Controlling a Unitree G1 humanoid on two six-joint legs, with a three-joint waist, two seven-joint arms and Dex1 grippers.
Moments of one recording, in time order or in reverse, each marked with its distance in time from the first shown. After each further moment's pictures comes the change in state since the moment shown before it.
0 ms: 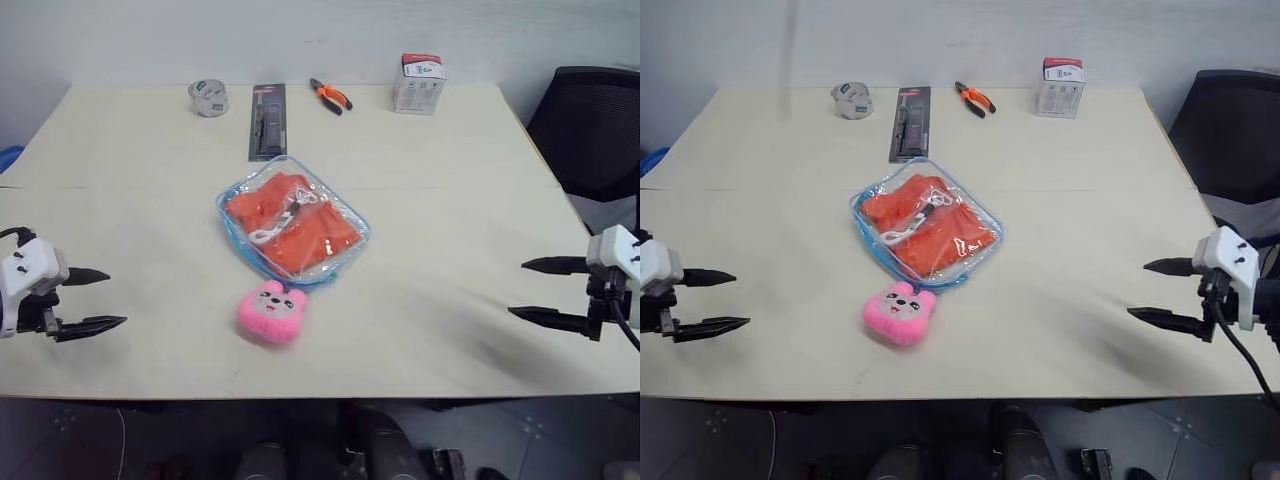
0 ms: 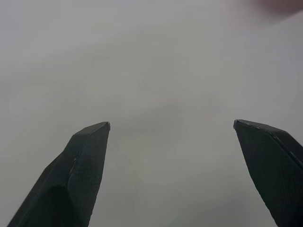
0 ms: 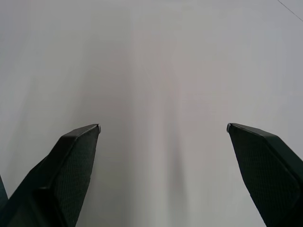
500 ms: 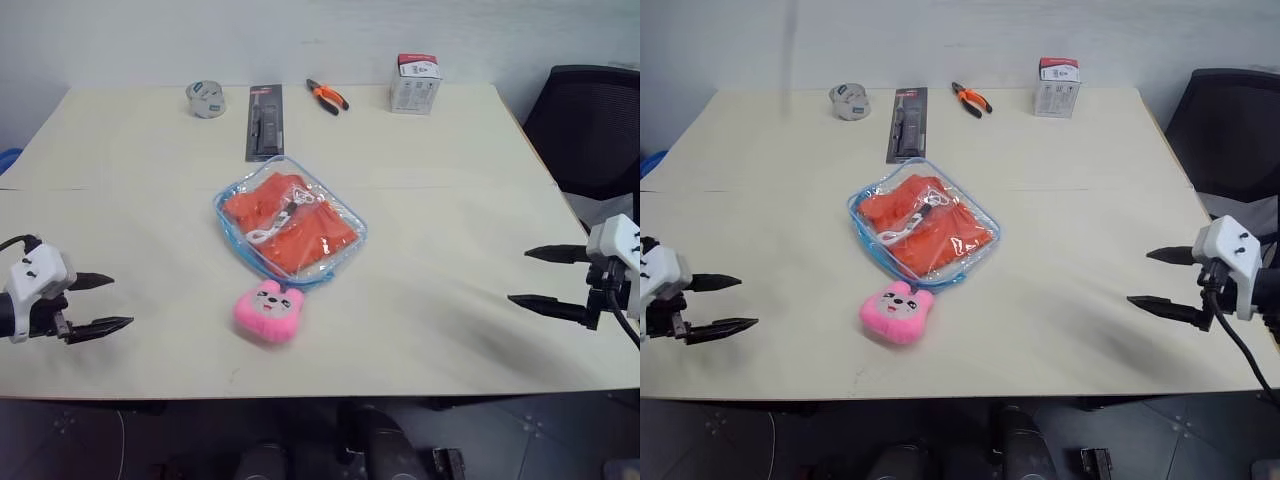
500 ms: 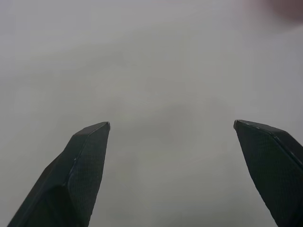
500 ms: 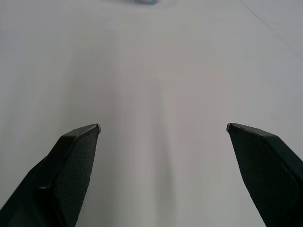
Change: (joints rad) left arm 0.002 -0.051 0.003 -0.048 -0.007 0.078 0.084; right arm -0.055 0.009 0.005 -0.009 -0.012 0.001 -0.065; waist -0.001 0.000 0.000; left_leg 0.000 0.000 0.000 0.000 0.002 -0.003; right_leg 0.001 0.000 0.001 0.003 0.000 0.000
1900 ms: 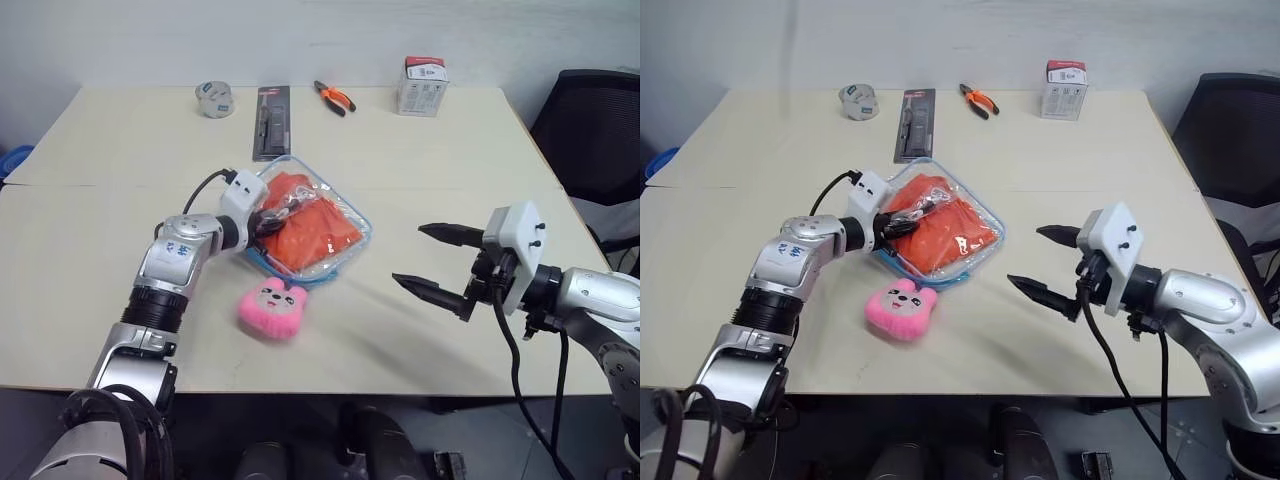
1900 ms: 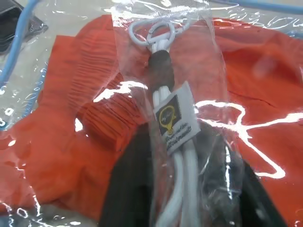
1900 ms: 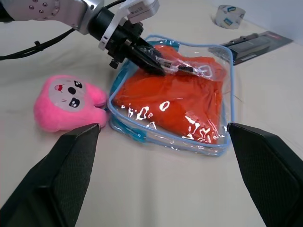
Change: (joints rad) left arm -0.758 -0.662 -0.487 0.082 0.188 0.372 0.603; right arm -0.115 0.301 0.161 -0.628 0.250 0.372 -0.522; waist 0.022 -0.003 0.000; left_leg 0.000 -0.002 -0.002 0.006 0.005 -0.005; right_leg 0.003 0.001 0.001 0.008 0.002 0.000
